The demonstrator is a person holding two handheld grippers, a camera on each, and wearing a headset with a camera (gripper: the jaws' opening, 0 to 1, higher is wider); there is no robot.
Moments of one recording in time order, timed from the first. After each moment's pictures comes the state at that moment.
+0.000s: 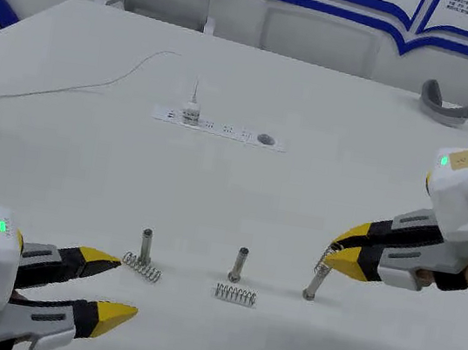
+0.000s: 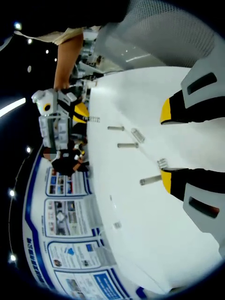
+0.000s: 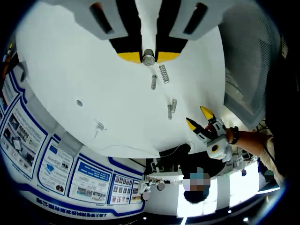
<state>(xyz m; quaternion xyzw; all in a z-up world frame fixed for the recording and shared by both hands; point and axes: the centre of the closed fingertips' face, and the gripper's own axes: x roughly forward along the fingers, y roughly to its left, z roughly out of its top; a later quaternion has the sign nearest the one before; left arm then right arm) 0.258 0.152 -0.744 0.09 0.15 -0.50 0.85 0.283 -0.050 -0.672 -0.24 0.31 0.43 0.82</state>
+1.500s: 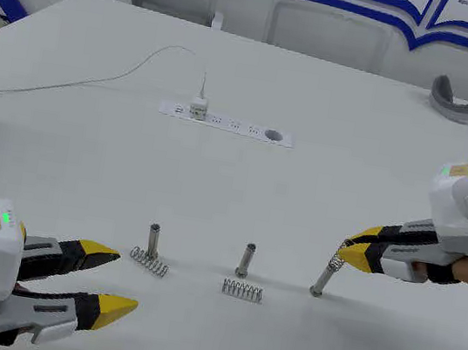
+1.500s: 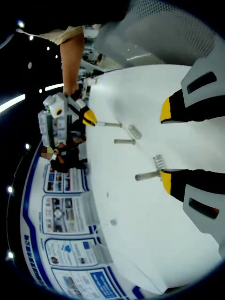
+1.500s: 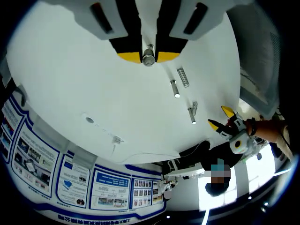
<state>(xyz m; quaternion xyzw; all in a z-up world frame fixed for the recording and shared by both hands) 0.262 0.160 -0.749 0.08 0.16 -0.49 0.85 0.314 -0.074 -0.710 -0.18 0.33 0.38 0.85</state>
